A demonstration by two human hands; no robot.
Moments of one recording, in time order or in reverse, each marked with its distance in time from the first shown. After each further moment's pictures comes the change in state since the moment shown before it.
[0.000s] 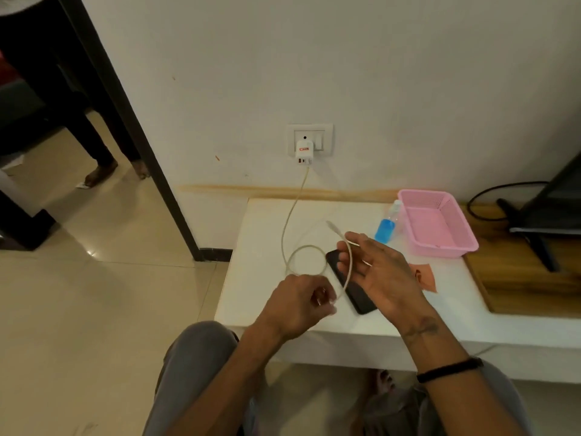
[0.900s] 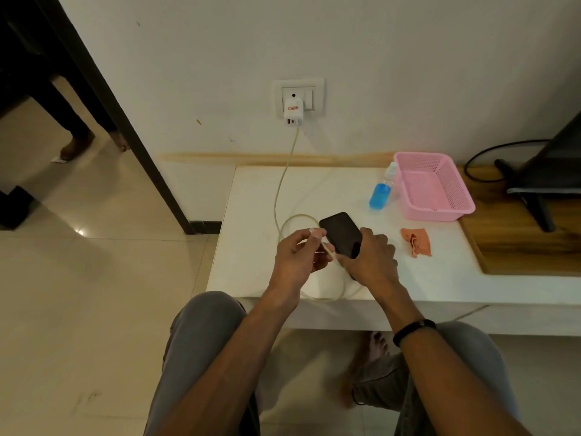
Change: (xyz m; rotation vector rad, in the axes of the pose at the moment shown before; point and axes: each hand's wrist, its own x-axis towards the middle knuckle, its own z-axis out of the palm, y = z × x) left_hand 0.016 0.015 0.026 -1.026 0.261 -0.423; right_hand 0.053 0.073 -0.046 -1.554 0.351 0.064
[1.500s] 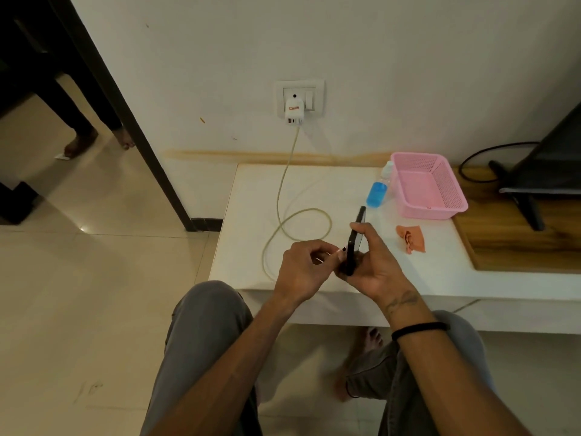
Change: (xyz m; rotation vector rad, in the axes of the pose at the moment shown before) left_hand -0.018 -0.014 0.002 0.569 -0.074 0.283; right_hand -0.035 0.006 -0.021 1.811 -0.580 0.431
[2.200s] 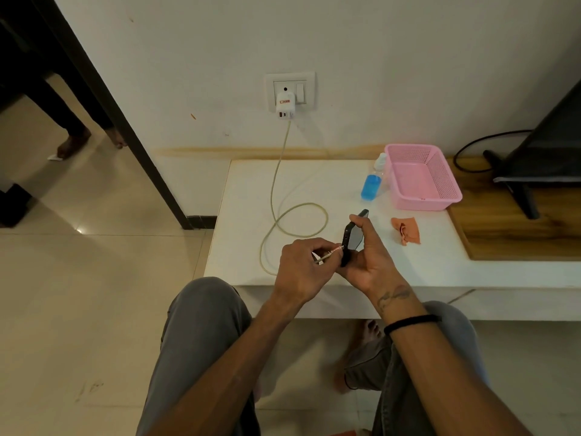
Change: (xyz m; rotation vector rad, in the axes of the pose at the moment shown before) left_hand -0.004 -0.002 0.015 0.121 0.092 0.143; right_hand 0.000 0.004 0.003 0.083 -0.045 -0.006
